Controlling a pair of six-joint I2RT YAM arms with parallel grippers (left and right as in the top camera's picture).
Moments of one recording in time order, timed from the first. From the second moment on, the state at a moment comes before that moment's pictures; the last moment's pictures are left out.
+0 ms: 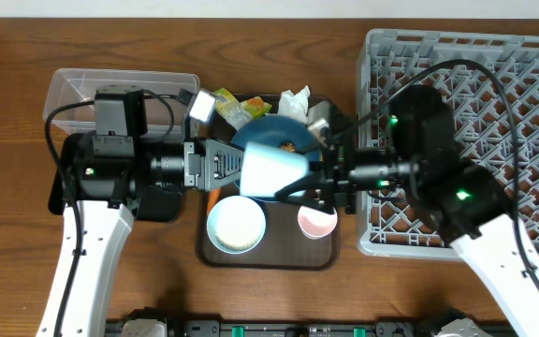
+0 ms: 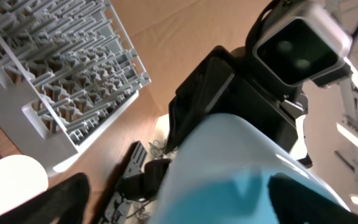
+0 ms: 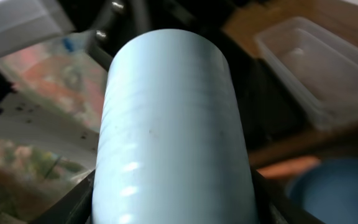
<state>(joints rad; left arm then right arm) -0.05 1.24 1.12 -0.68 1.48 -0.30 0.47 1.22 1.22 -0.54 -1.00 0.00</state>
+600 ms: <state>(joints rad) 0.01 1.24 1.12 -0.68 1.47 -0.30 -0.30 1.01 1.22 -1.15 -0.26 0.15</state>
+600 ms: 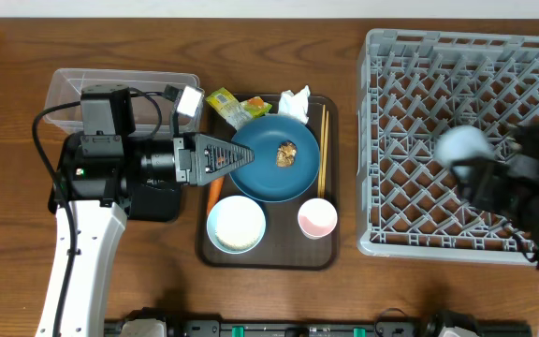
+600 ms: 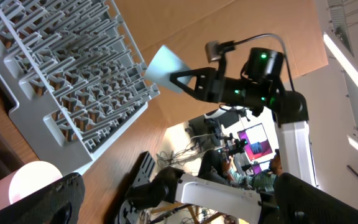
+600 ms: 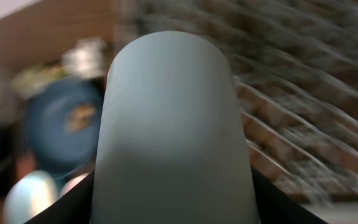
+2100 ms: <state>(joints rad) -0.10 1.24 1.12 -0.71 1.16 -0.30 -0.52 1.35 1.29 -1.24 -0.23 0.19</state>
